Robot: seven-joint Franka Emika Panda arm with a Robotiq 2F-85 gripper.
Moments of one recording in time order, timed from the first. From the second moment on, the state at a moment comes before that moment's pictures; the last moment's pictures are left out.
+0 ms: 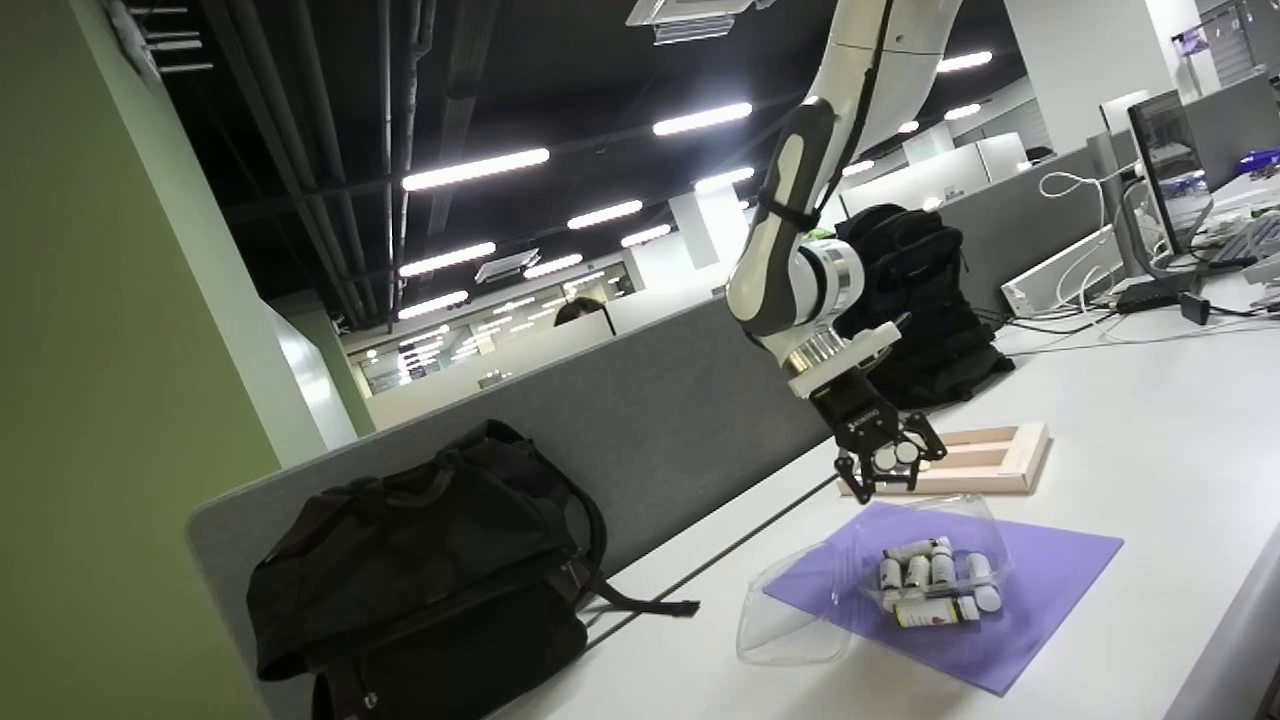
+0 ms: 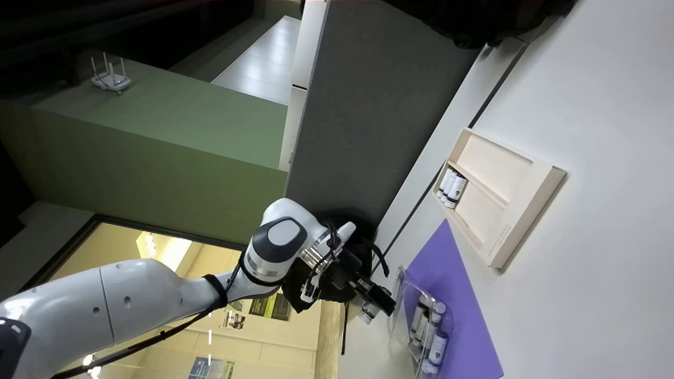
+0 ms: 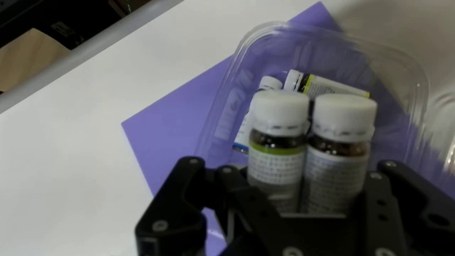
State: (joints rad) arm 0.12 0.57 0.02 -1.86 0.20 1.92 0.58
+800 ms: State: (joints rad) arm 0.19 0.64 0.04 -1.83 0.20 1.86 0.48
